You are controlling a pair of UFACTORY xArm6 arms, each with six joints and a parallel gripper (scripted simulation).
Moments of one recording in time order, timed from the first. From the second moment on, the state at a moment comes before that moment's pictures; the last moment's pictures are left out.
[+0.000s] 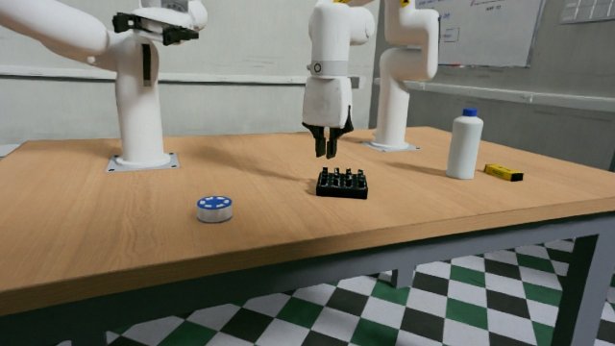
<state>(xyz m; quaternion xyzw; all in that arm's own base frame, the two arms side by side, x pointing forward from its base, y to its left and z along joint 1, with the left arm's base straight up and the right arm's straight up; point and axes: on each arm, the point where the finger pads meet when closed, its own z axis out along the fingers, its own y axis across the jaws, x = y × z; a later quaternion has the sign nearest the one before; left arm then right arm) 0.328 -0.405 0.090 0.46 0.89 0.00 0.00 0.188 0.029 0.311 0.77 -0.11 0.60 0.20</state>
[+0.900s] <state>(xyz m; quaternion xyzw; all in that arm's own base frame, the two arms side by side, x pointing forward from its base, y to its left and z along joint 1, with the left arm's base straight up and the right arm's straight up) 0.328 -0.406 0.095 0.75 0.66 0.01 0.00 0.188 0.029 0.311 0.77 -0.11 0.60 0.20</state>
